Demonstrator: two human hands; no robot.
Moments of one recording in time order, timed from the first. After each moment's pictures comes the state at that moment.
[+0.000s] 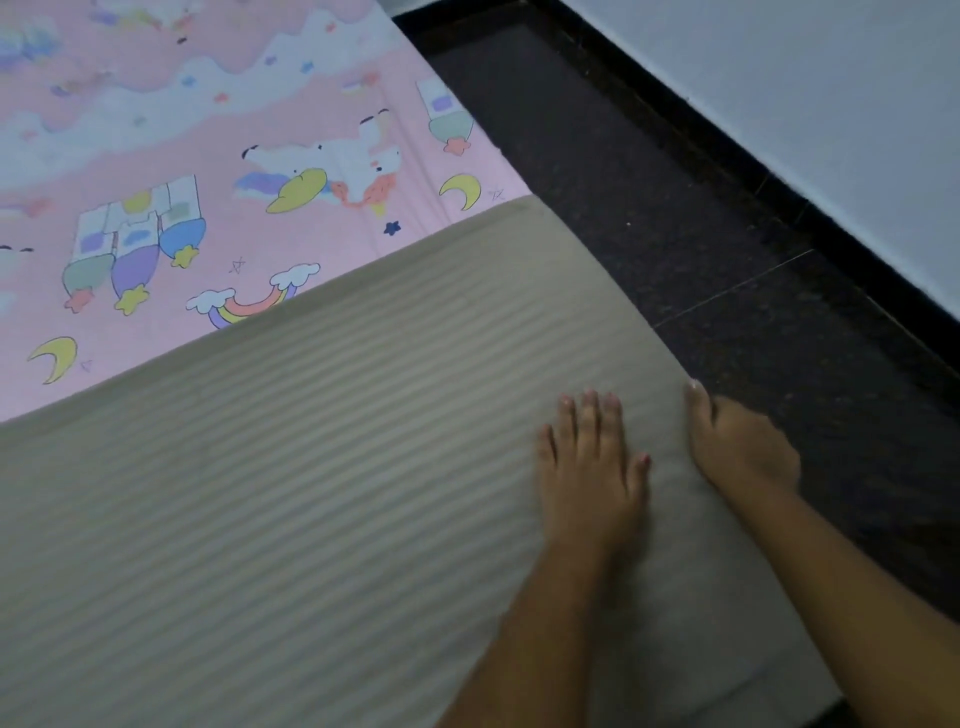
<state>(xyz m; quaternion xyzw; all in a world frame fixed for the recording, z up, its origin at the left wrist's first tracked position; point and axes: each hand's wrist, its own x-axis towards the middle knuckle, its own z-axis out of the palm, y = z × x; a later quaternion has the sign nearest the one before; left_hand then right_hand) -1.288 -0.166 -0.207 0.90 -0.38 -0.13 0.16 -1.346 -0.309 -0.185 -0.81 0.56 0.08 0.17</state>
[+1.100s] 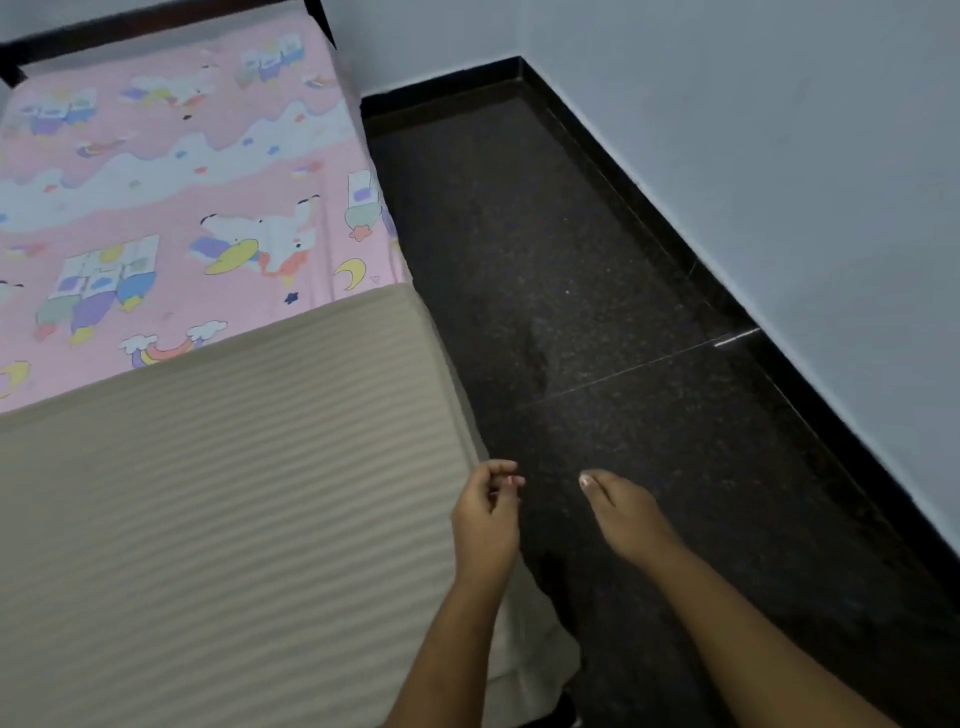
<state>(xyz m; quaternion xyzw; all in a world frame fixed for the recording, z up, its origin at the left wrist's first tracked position) -1.388 -0.327 -0.117 0.77 0.01 -0.21 0.60 -1.452 -0.471 -0.148 -0.84 0.34 0.12 0.41</state>
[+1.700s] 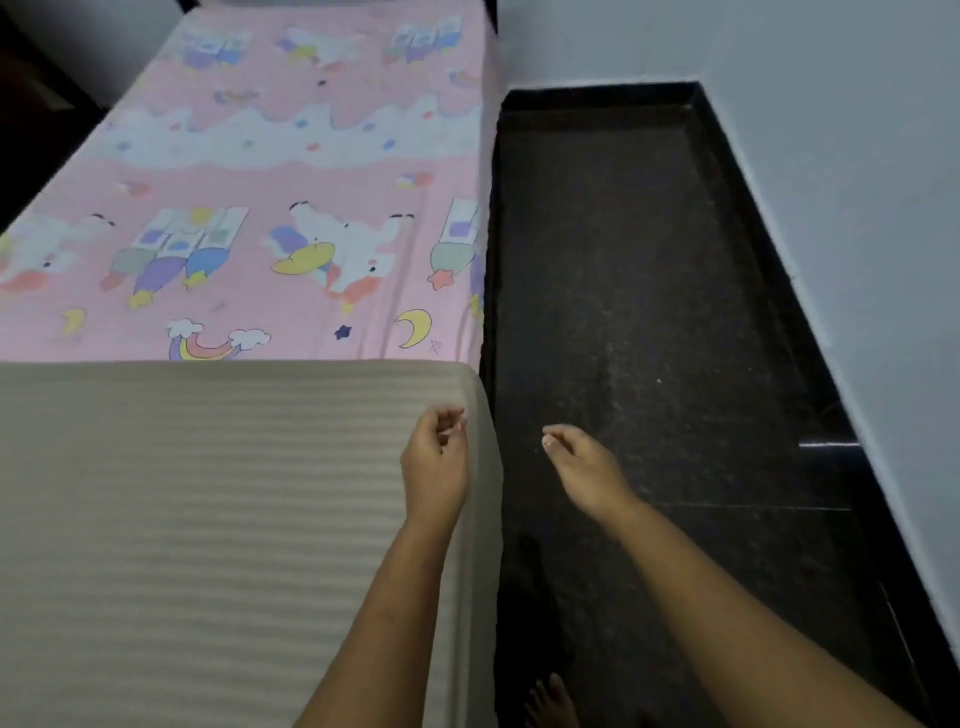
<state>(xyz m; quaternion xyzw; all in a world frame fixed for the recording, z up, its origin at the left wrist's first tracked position) -1.149 -0.390 -0.117 0.80 0.16 -0.02 0.58 -1.171 -0.546 -0.130 -0.83 0.20 0.16 0.50</state>
